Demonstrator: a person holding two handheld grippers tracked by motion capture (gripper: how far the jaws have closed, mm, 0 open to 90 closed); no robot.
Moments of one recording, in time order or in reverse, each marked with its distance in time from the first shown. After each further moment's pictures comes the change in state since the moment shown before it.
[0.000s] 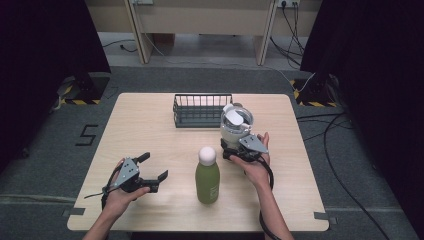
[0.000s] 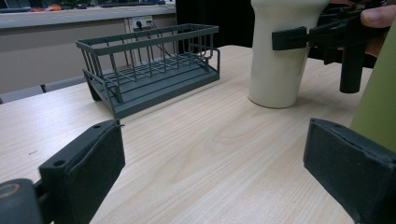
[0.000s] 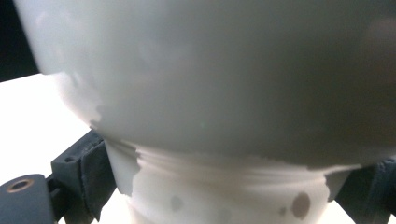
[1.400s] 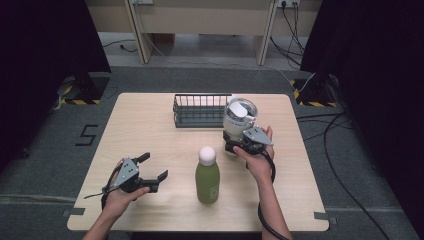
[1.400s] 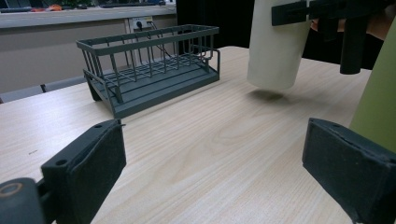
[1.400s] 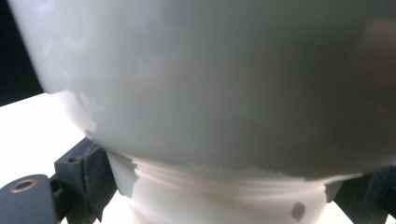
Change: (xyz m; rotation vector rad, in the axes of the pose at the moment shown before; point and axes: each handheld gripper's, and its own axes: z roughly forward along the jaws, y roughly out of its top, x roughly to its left) left arm 0.000 0.000 -0.001 -0.004 -0.001 -0.005; right arm -0.010 0.029 -0.001 -0.013 -0.010 0.034
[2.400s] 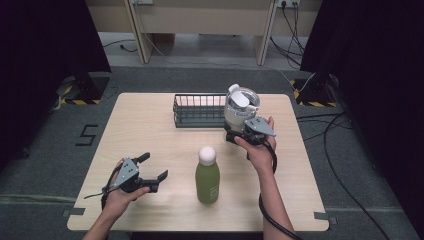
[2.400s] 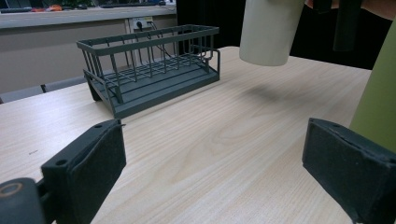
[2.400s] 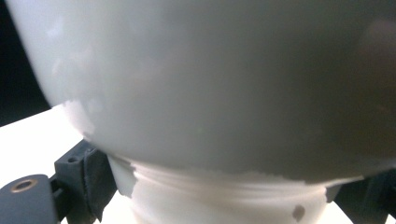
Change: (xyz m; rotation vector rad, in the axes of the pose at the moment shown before) left arm 0.000 0.000 0.000 -0.001 0.002 -0.001; right arm -0.006 0.030 0.006 -0.037 -0.003 -0.002
